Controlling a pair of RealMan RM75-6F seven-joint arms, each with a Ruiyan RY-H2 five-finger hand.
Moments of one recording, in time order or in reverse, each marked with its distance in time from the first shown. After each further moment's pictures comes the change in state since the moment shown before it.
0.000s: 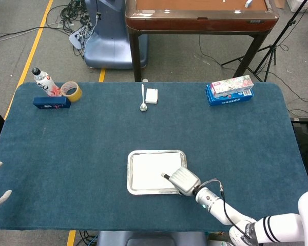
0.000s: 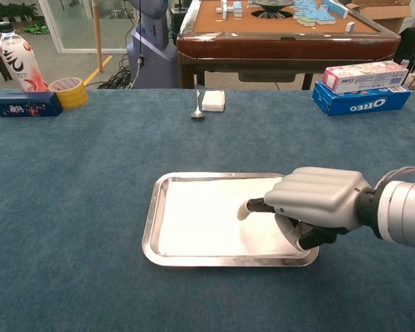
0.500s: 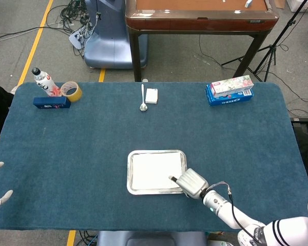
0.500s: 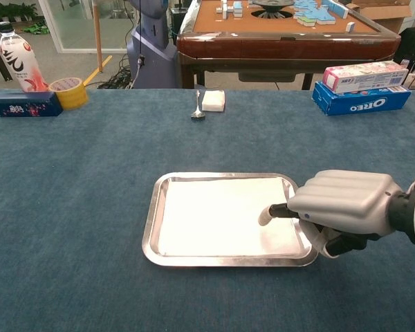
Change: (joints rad) left arm -0.003 -0.006 0.001 -0.001 0.000 -0.005 0.013; right arm -0.020 0.066 -0.051 -0.058 -0.003 0.021 -0.027
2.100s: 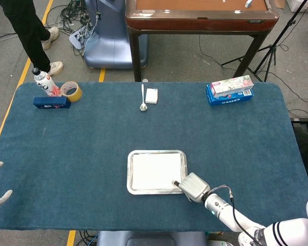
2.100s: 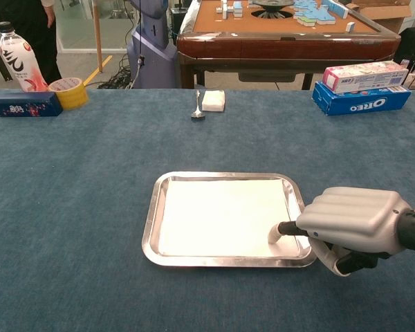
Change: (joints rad) left arm 0.002 0.002 -0.001 0.000 0.000 0.004 -0.008; right arm -0.006 -0.014 -0.027 0.004 0.037 -0.014 -0.023
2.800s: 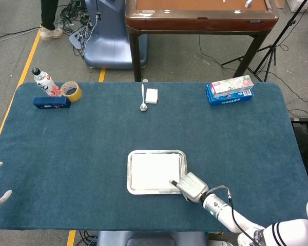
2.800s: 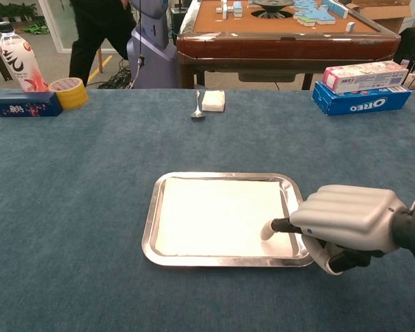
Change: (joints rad) left arm 0.002 0.002 0.000 0.000 0.001 0.002 -0.003; right arm -0.010 0.001 0.013 -0.015 -0.032 0.021 0.038
